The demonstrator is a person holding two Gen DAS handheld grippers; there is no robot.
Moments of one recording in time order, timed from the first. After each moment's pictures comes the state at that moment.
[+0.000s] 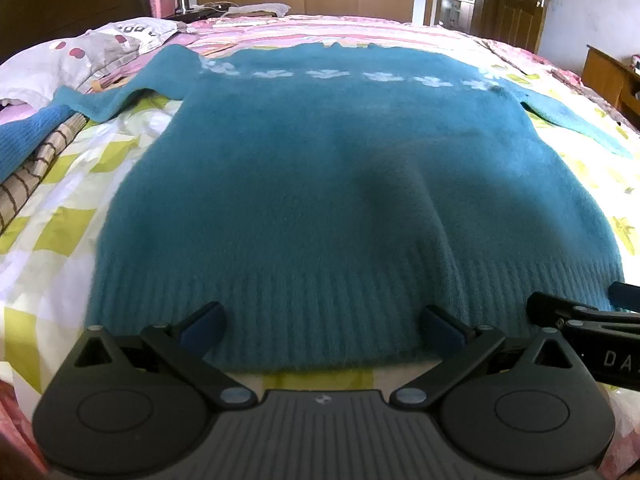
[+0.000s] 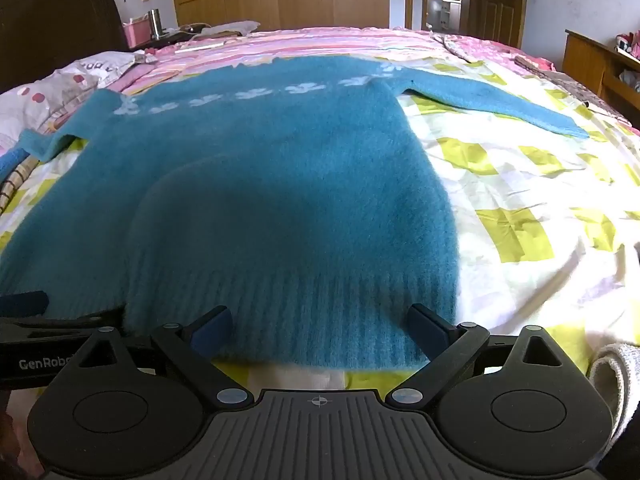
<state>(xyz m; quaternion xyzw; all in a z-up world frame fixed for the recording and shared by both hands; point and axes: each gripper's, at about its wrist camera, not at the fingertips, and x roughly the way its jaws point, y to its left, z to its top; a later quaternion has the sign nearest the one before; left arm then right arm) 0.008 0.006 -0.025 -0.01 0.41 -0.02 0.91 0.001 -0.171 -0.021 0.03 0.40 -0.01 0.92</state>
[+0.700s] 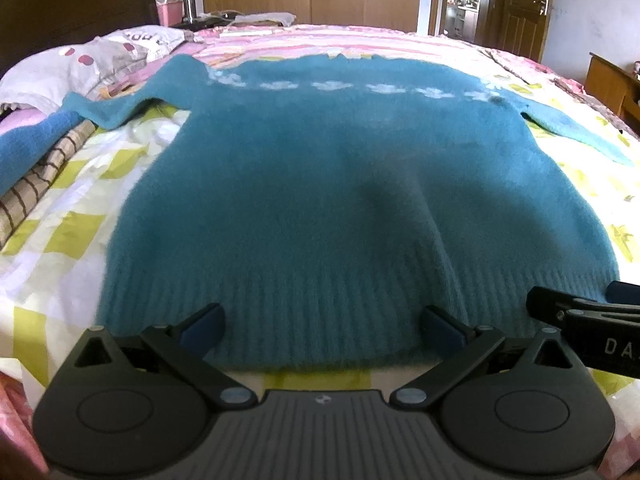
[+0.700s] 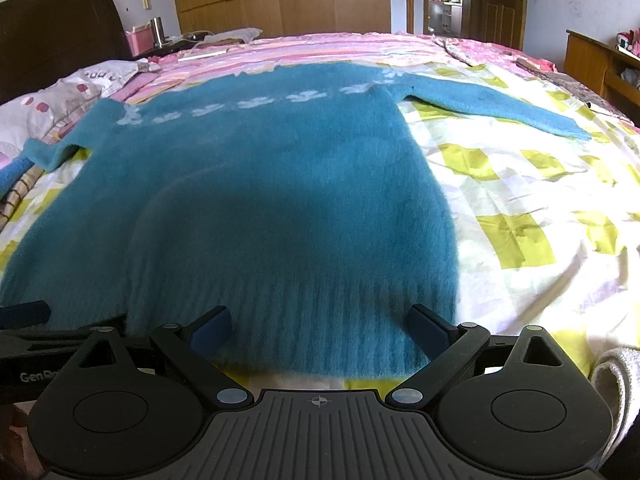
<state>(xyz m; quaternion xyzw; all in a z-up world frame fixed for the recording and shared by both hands) 0.002 0.003 -0.015 0.00 0.40 -0.01 0.92 0.000 -0.179 -0.016 0.04 0.39 0.00 0.92</state>
